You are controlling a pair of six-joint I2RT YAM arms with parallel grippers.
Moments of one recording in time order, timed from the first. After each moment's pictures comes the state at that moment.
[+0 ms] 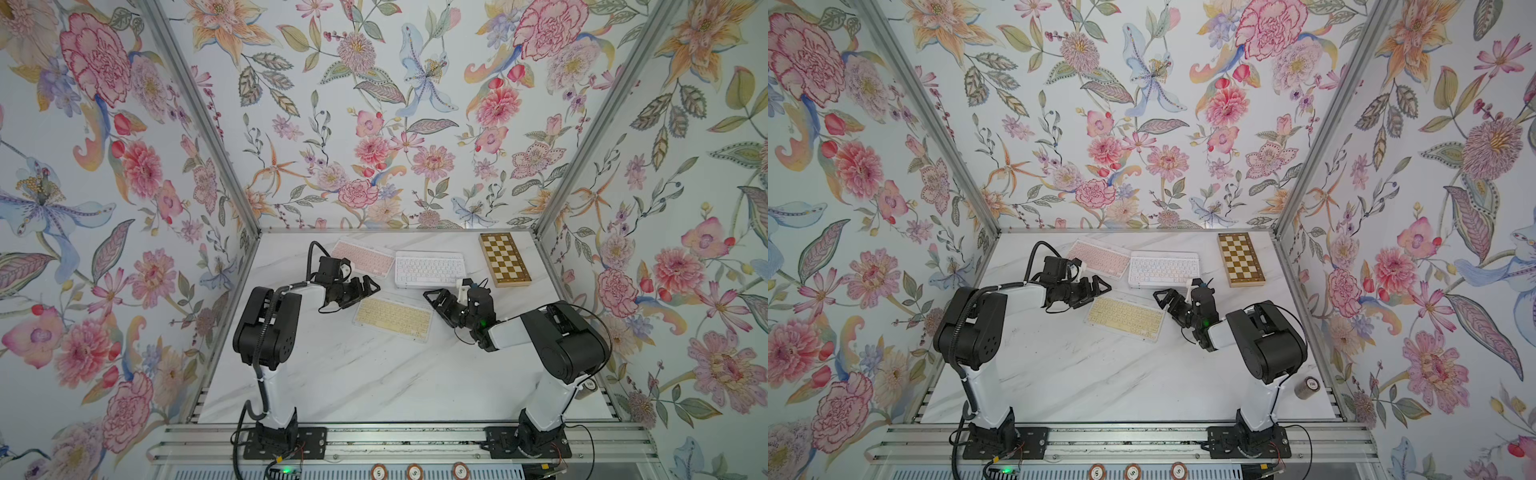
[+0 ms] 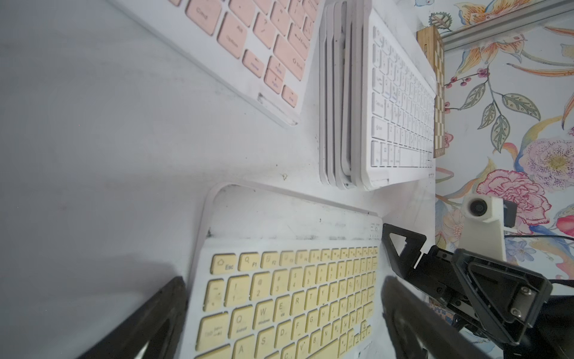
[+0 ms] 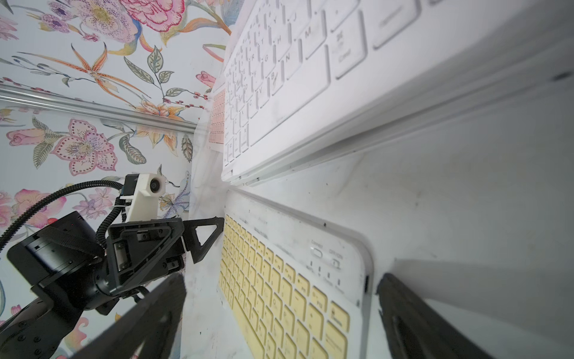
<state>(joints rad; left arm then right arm) -0.24 1.94 1.09 -0.03 0.60 -0.56 0.38 1.82 0.61 0.77 -0.38 1.02</state>
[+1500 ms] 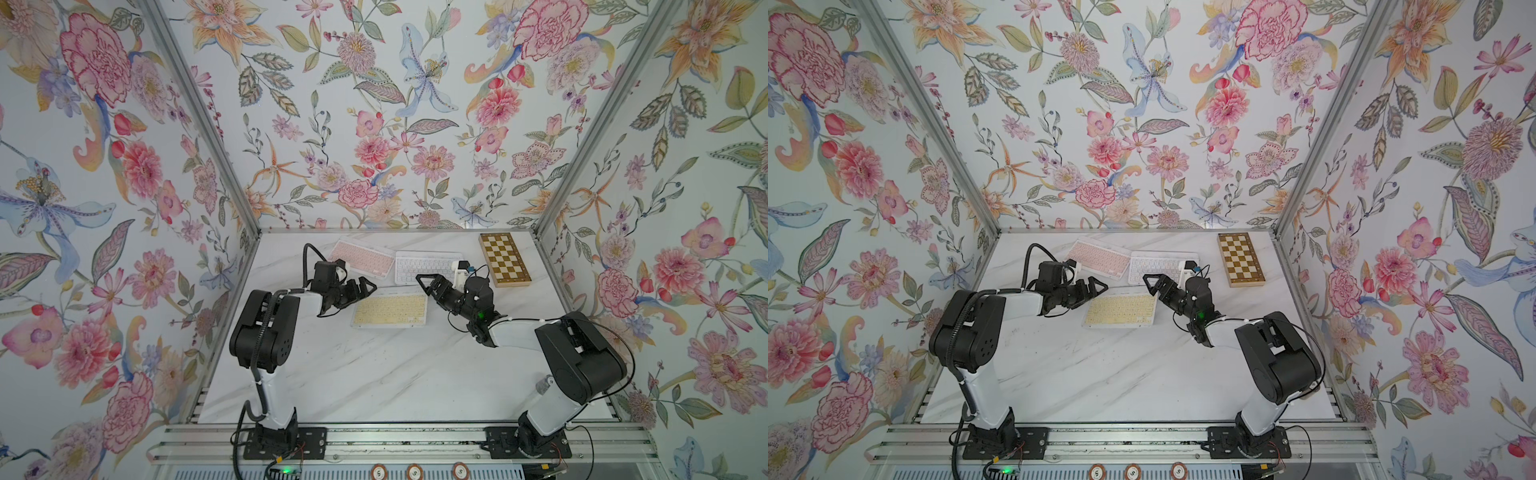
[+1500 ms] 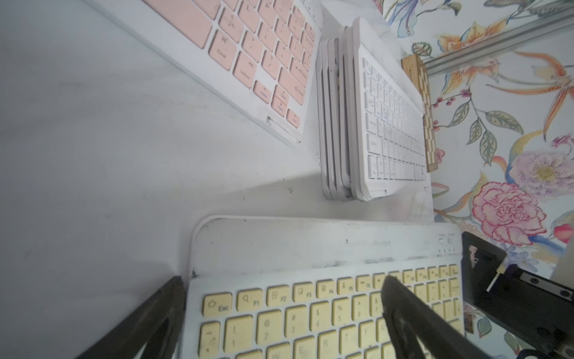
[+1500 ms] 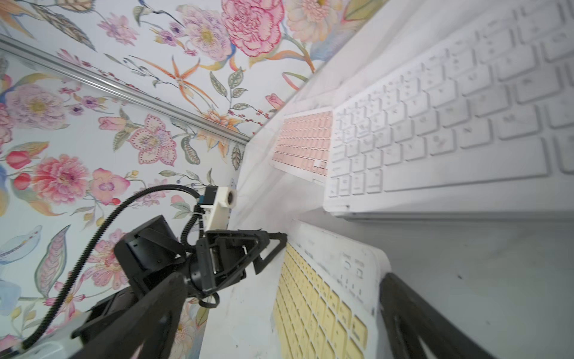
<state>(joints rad) -0.23 1.91 0.95 0.21 0.58 -0.64 0.48 1.67 0.71 0.77 -0.33 1.00</state>
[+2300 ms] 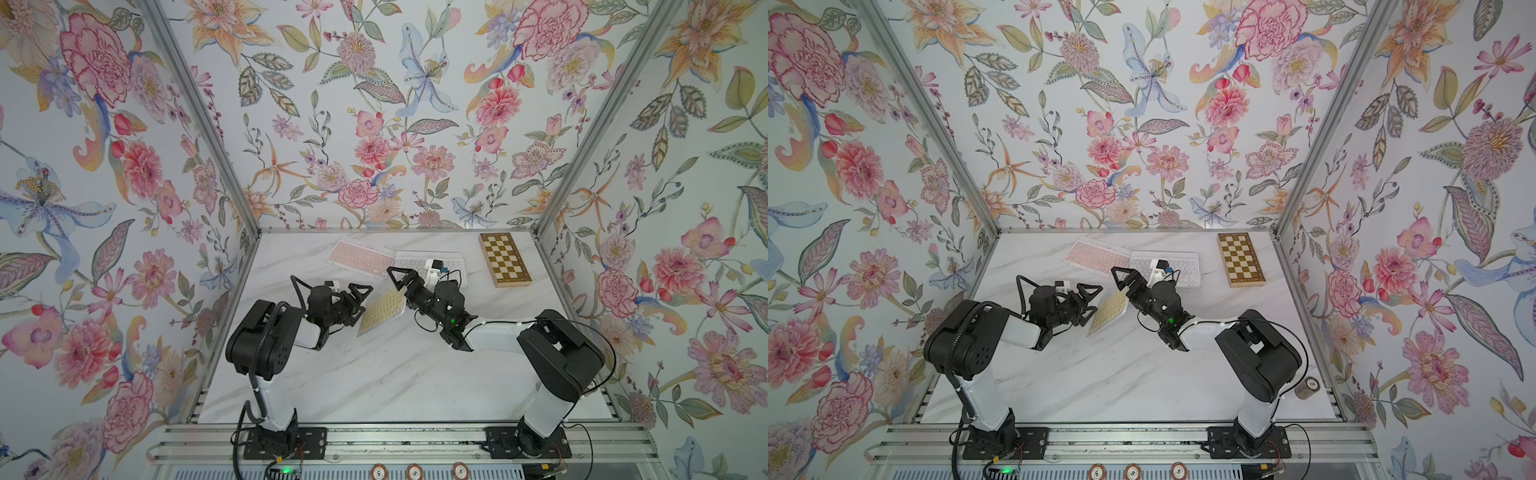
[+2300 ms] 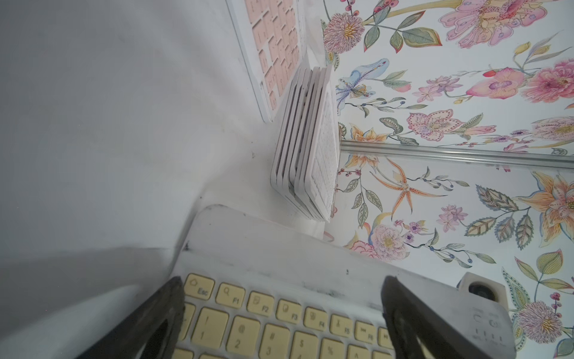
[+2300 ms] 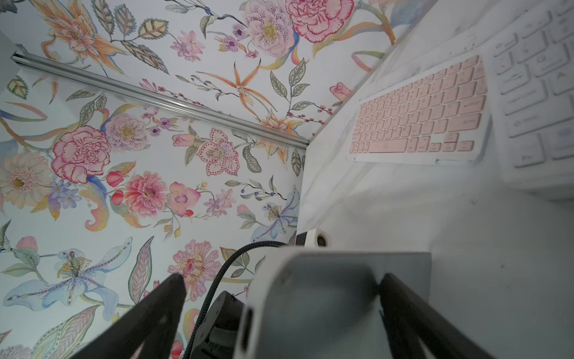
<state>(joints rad) -0.27 1.85 0.59 0.89 0.55 -1.32 0.73 1.75 0.82 0.88 -0.08 1.26</state>
